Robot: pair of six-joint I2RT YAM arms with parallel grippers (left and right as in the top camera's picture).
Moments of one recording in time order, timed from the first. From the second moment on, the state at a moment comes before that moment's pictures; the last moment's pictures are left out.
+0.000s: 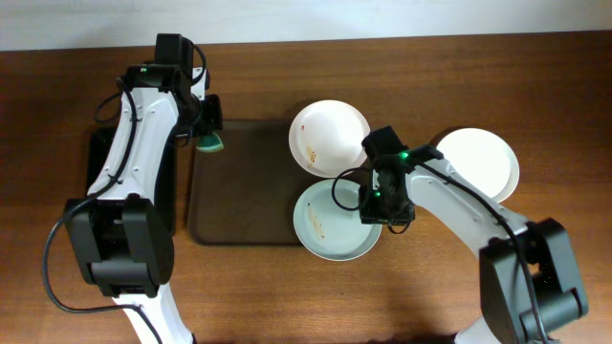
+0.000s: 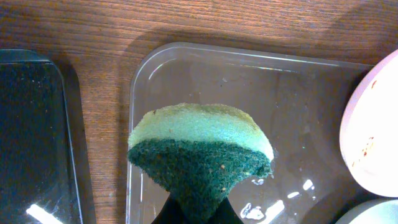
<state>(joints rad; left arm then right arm) -0.06 2.04 1.83 -1.08 0.08 -0.14 0.37 1.74 1.13 -0.92 -0.15 0.42</state>
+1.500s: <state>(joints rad) -0.06 2.04 1.83 -1.08 0.08 -0.14 0.73 1.92 1.23 -0.41 0.01 0.78</state>
